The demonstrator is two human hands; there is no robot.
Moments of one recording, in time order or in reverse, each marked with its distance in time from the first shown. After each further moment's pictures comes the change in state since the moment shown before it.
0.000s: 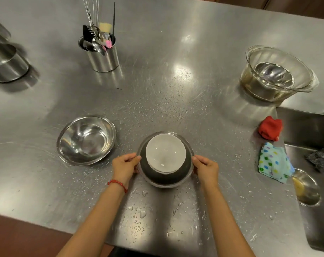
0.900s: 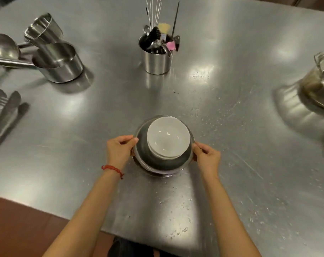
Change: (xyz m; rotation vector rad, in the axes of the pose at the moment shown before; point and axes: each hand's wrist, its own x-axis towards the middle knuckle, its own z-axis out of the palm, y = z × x) left_hand 0.118 0.087 -0.201 0.139 0.101 0.288; right_hand -0.054 -0.015 0.239 -0.042 -0.026 -0.192
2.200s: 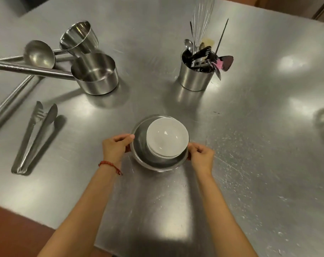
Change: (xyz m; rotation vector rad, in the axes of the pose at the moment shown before) left_hand 0.134 0.005 -0.114 -0.215 0.046 -0.122; right_hand 0.008 -0.025 0.183 -0.034 -0.071 0.000
